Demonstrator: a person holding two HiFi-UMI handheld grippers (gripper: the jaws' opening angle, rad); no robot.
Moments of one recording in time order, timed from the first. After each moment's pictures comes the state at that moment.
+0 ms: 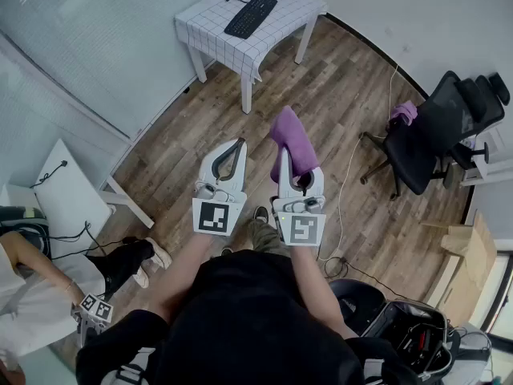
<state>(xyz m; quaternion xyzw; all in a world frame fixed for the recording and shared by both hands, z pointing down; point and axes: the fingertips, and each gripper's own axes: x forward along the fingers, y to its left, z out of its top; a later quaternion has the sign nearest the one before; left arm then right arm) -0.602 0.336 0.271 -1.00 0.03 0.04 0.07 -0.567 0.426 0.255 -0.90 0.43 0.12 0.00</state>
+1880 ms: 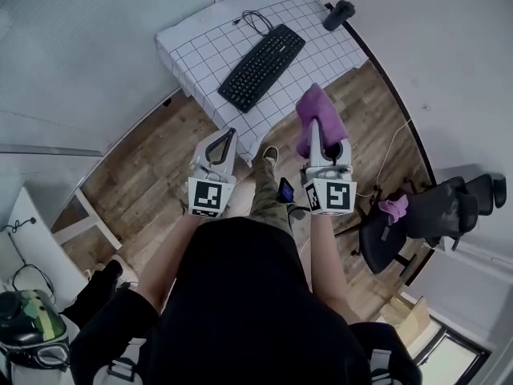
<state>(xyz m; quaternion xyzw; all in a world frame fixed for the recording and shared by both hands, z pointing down) -0.132 0.011 0.373 -0.99 0.10 -0.04 0.02 -0.008 0.126 0.283 -0.86 0.51 0.03 -0.06</state>
